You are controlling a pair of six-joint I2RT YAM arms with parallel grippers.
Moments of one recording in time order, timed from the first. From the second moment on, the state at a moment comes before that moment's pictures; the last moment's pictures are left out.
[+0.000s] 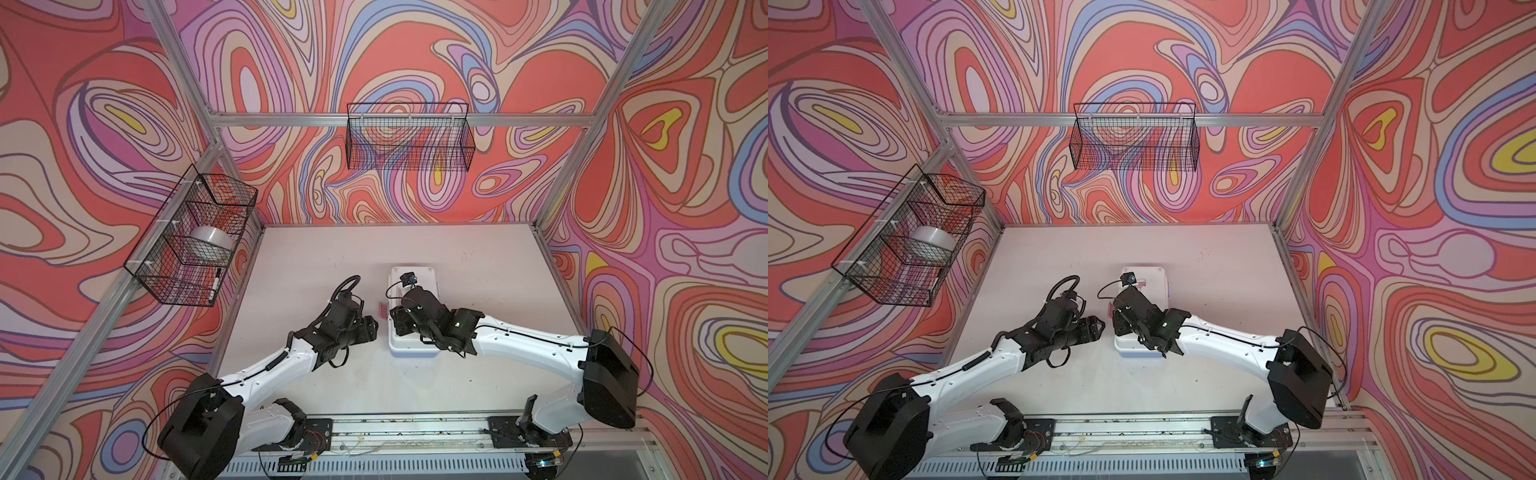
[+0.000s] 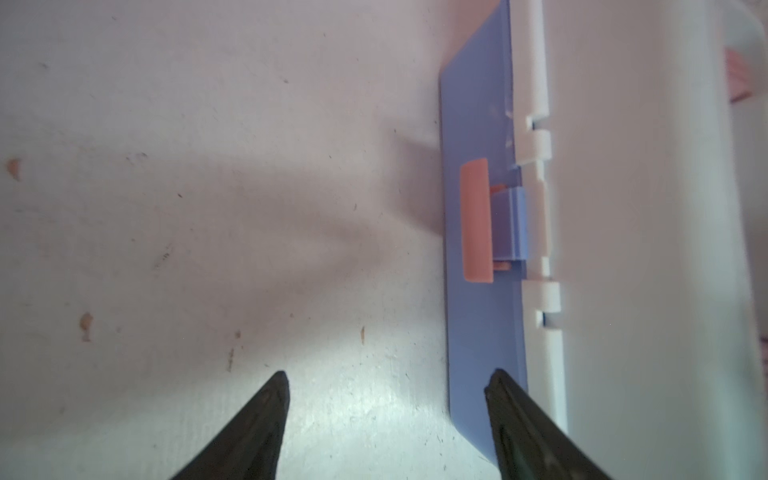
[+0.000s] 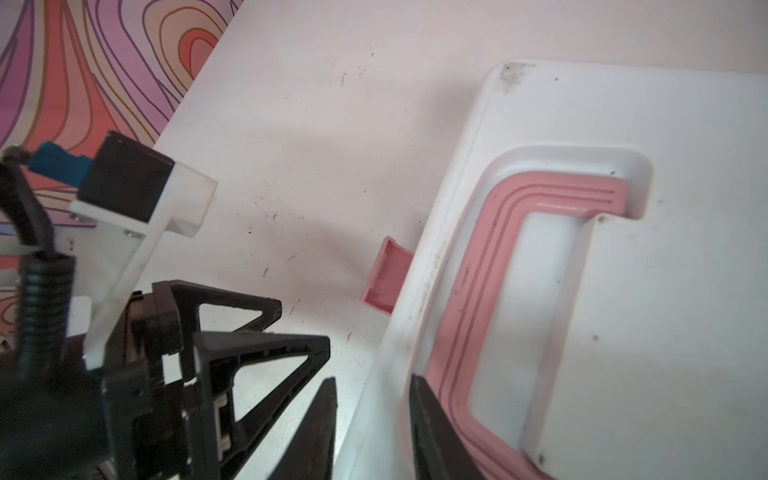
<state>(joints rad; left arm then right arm) -0.60 1.19 0.56 -0.21 0.03 -0.74 0.98 1.50 1.05 -0.27 0.23 0.59</state>
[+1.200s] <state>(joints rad) -0.57 1.21 0.62 -0.20 0.00 -0.69 0.98 1.41 1.04 -0.33 0.32 0.59</state>
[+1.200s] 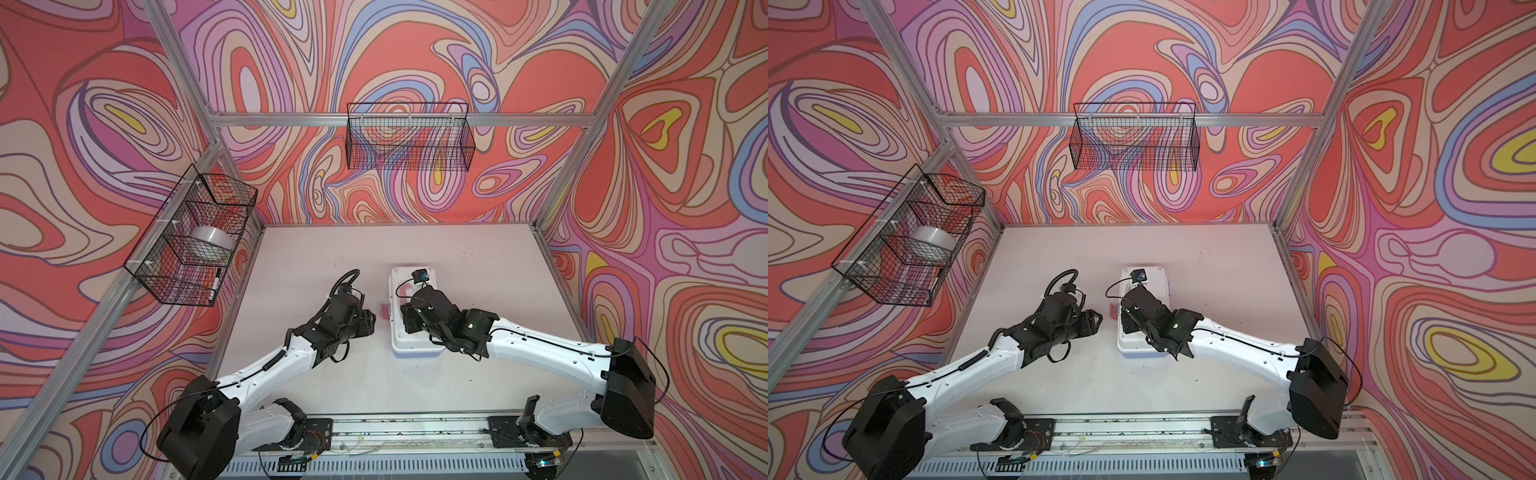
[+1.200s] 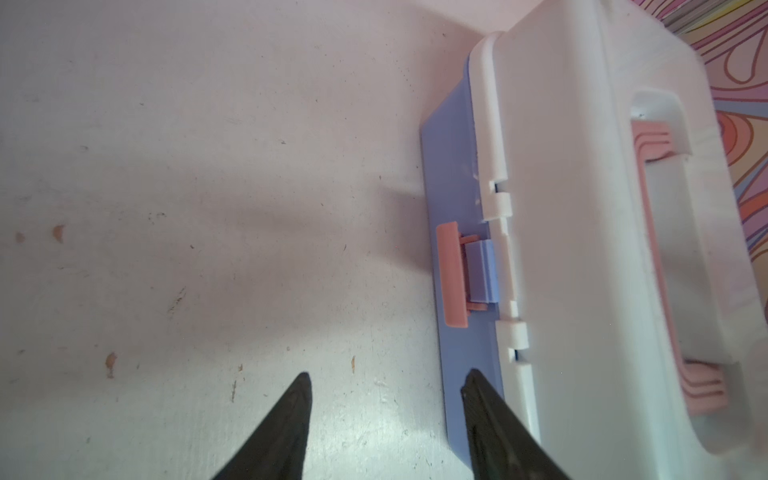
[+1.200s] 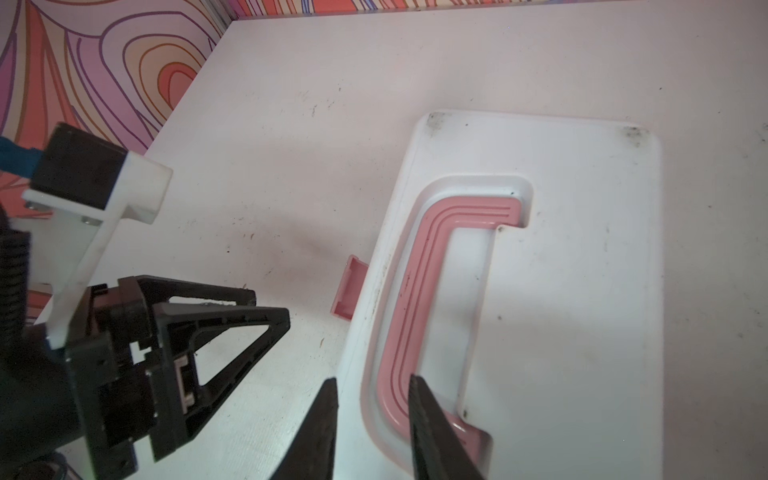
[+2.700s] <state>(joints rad) -0.54 1.54 0.76 -0.05 0.14 -0.71 0.98 1.41 1.00 -0.34 0.36 0.62</state>
